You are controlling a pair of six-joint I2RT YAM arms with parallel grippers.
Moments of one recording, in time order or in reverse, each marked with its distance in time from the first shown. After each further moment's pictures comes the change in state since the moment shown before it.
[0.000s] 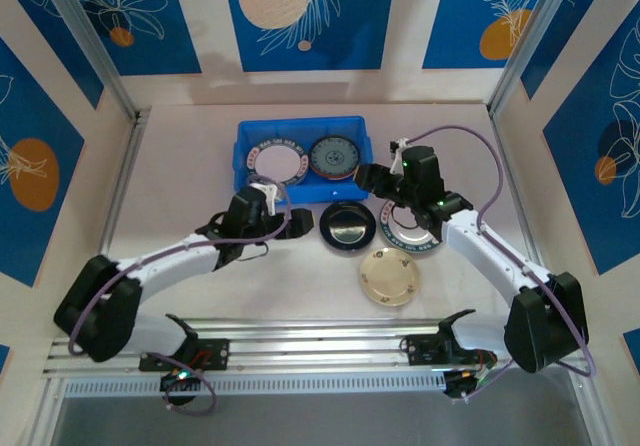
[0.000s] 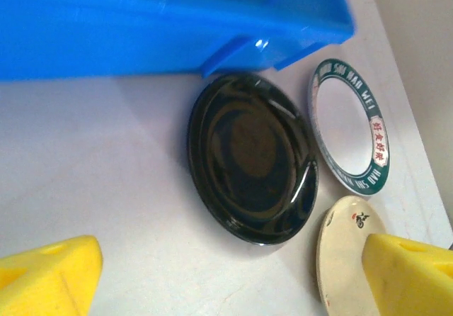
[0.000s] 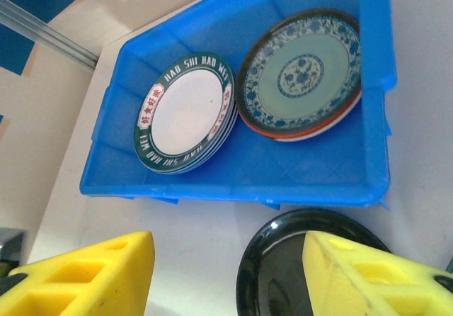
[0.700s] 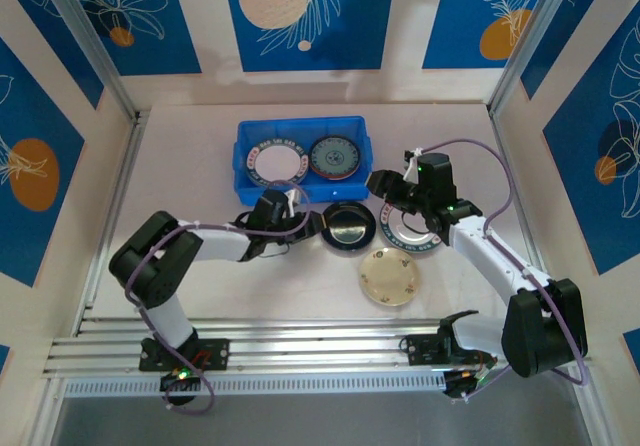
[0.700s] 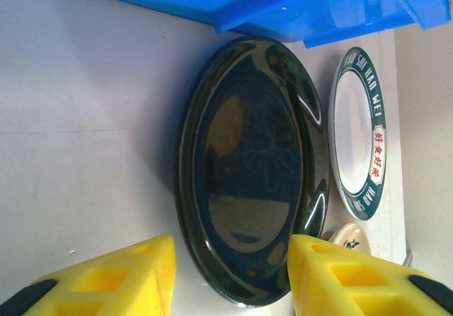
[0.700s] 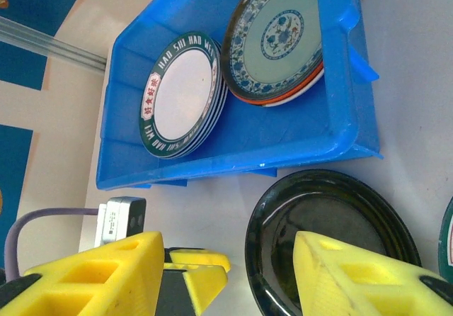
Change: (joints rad) left arm -0.026 0.348 0.077 0.259 0.103 -0.223; right arm -0.116 -0.019 -0.081 0.023 -0.158 0.117
